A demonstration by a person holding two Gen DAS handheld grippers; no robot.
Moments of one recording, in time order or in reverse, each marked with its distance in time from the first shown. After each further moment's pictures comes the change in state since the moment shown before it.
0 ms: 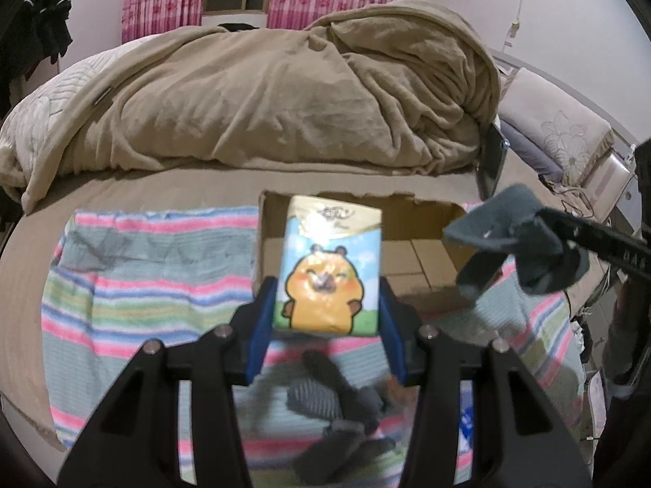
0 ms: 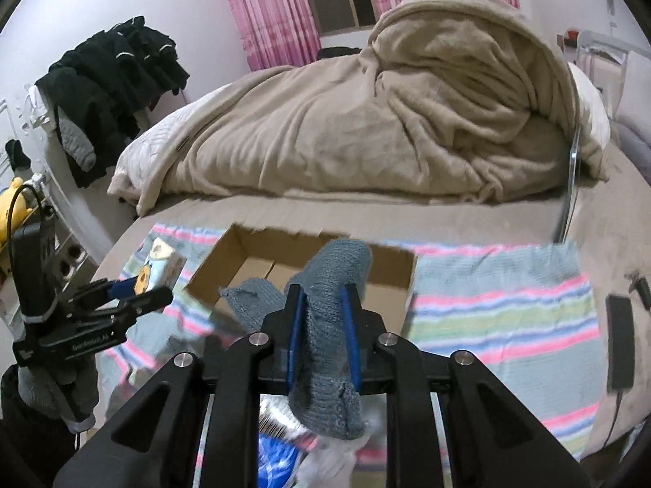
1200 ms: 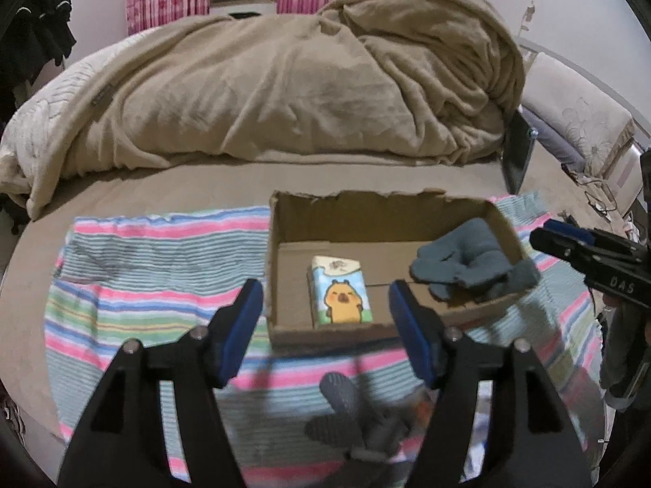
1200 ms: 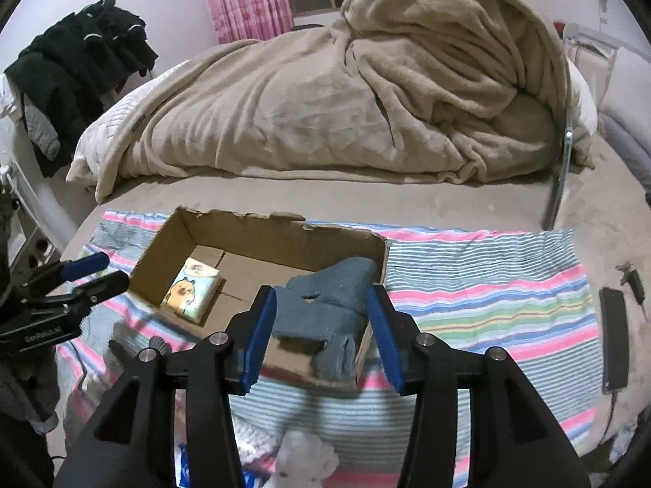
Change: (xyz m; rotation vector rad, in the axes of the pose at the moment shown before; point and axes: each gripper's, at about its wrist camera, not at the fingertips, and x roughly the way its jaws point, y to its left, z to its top) left arm 0.025 -0.001 0.005 0.009 0.036 0.076; right arm 0.043 -0.013 -0.011 -0.001 0.069 -0.112
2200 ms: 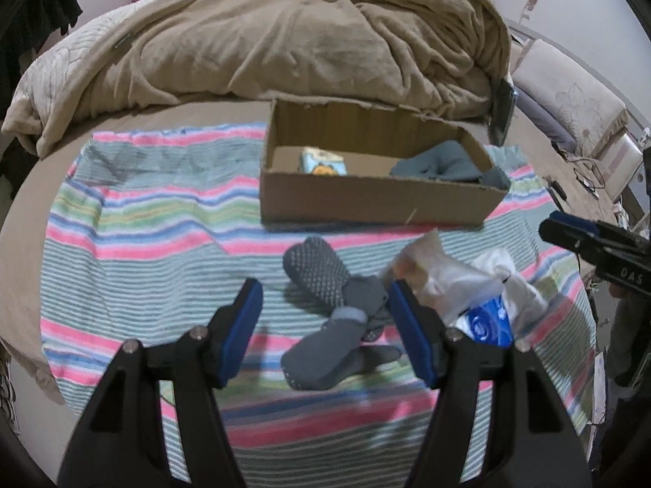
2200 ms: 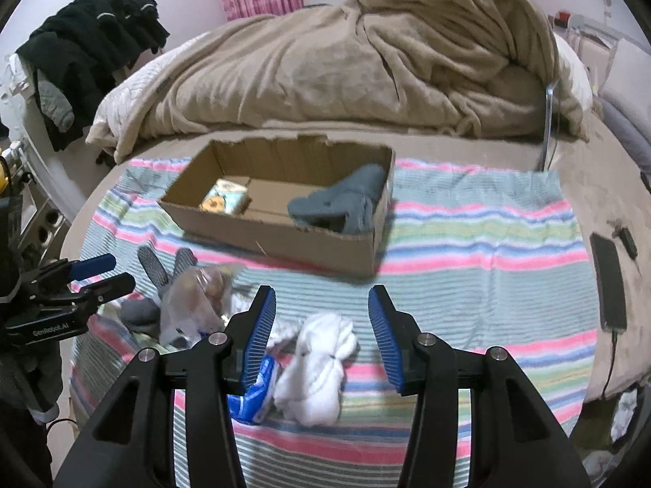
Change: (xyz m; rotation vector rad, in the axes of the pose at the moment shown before) left arm -0.032 -0.009 -0.085 -0.040 0.106 -0.018; right arm -0.039 0.013 -0.073 -0.010 0.086 0.022
